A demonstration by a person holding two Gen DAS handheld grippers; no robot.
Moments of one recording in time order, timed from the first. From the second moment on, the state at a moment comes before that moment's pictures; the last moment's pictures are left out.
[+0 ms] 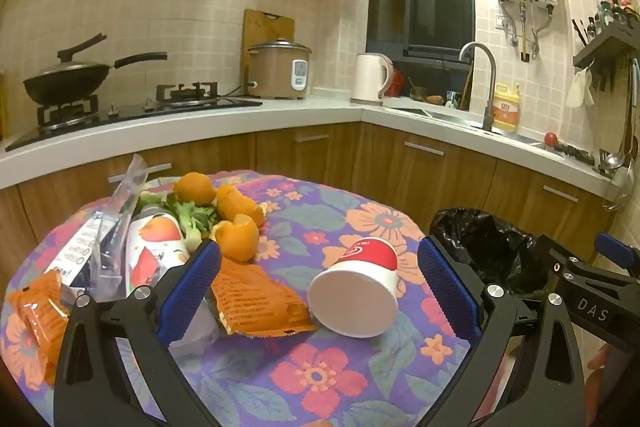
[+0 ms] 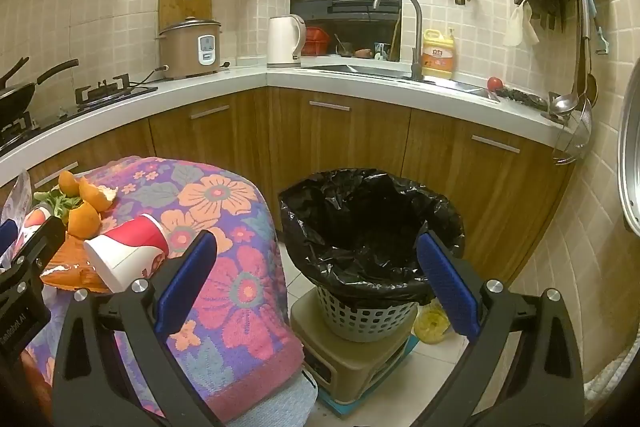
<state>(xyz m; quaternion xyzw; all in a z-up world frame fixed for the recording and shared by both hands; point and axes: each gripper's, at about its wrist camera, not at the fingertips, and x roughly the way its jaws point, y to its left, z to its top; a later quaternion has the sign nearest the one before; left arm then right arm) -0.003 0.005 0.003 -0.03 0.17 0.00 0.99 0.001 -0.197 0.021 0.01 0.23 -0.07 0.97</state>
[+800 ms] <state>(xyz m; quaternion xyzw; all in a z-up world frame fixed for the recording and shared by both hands) -0.005 0.006 0.003 -0.04 0.16 0.00 0.99 0.002 -0.198 0.019 0.01 0.23 -0.07 0.97</state>
